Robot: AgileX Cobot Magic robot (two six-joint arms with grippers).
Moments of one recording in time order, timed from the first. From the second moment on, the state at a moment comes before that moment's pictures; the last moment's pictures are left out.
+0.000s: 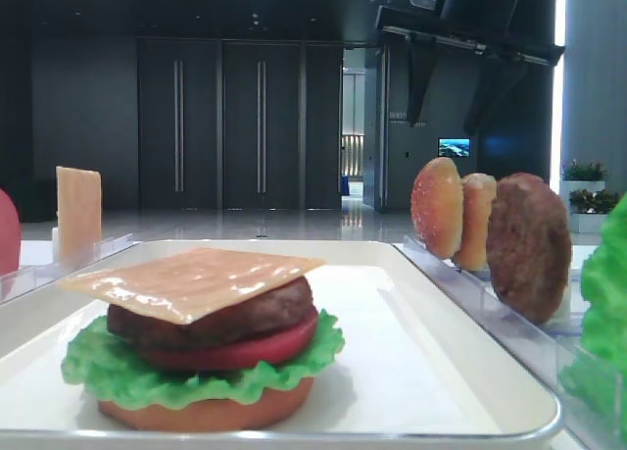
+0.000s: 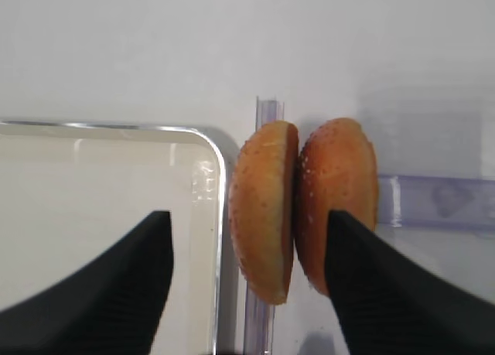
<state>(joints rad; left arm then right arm) 0.06 -0.02 -0.47 -0.09 1.11 0.04 0.32 2.03 -1.87 0.13 1.09 0.22</state>
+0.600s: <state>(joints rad) 0.06 -0.02 -0.47 -0.09 1.11 0.04 0.34 2.08 -1.87 0.13 1.07 0.23</state>
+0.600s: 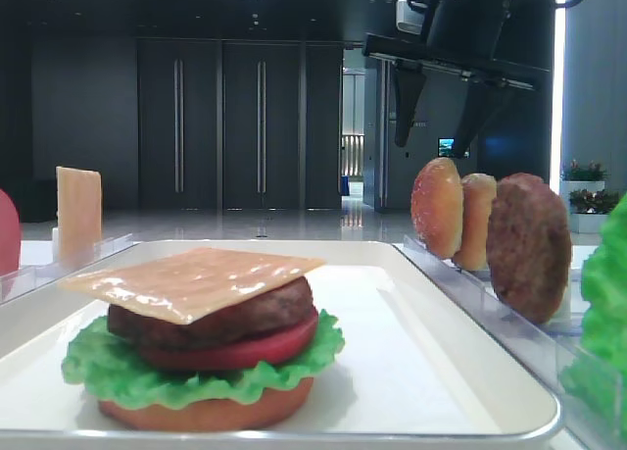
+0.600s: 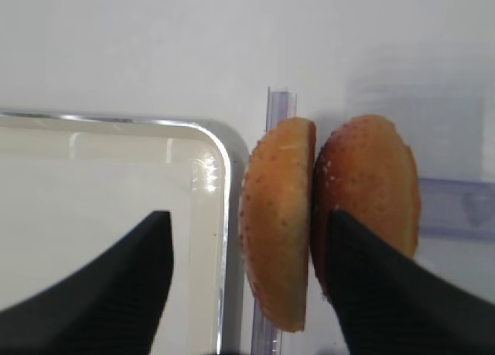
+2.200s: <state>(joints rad) 0.06 -0.02 -0.47 -0.09 1.11 0.04 0.34 2.08 -1.87 0.12 1.04 0.23</state>
